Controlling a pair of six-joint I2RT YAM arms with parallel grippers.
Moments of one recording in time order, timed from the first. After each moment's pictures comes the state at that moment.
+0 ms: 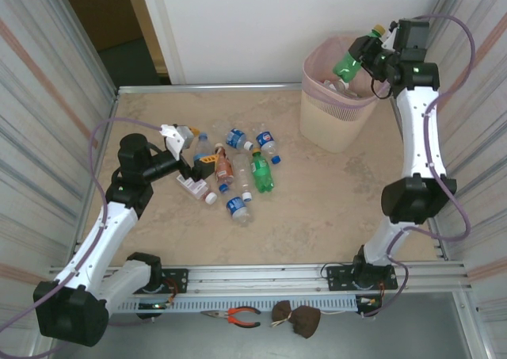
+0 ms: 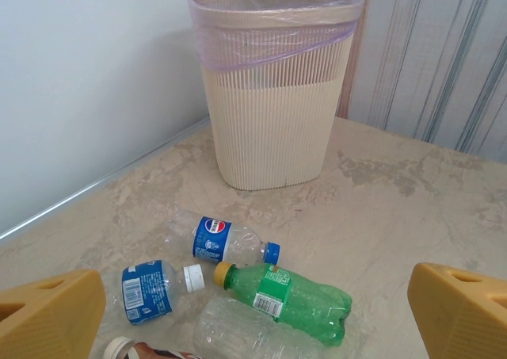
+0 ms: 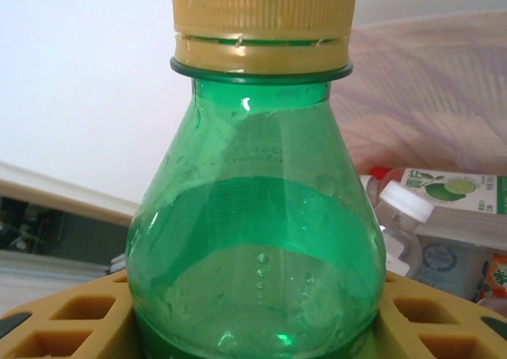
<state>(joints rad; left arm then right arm) -0.22 0.94 0.75 -0.01 0.70 0.17 -0.05 1.81 2.15 -0.82 -0.28 0.64</state>
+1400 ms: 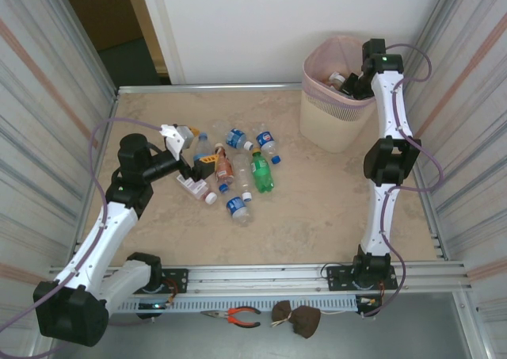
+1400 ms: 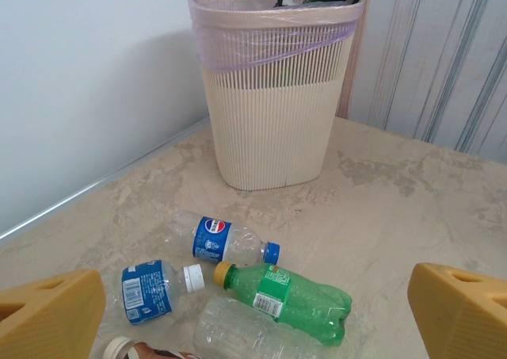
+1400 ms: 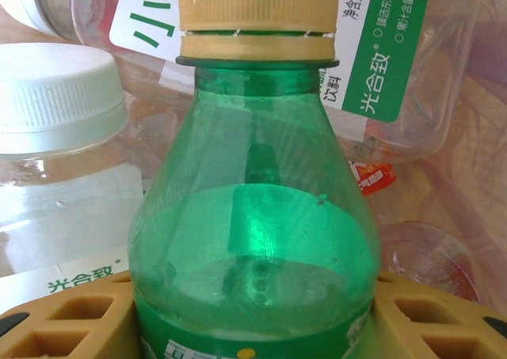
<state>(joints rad) -0.22 0.94 0.75 -0.01 0.71 0.17 -0.03 2.33 2.54 -1.35 -0.10 0.55</state>
